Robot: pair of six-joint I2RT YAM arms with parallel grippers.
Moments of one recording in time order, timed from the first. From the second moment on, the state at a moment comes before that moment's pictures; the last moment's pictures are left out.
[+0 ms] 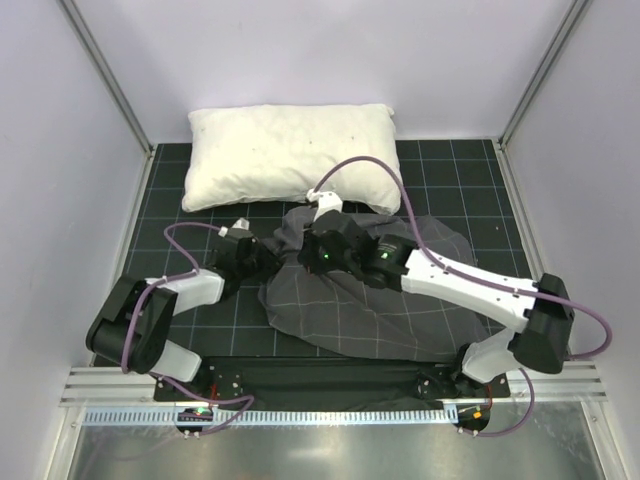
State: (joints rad) left arm -0.39 1.47 0.52 0.23 0.17 -0.98; right arm 1.06 1.47 1.27 -0.41 0.22 0.60
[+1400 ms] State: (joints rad) left arm -0.61 1.23 0.63 -0.13 -0.21 -1.01; right arm 0.96 1.20 1.11 -0.41 0.25 0.66
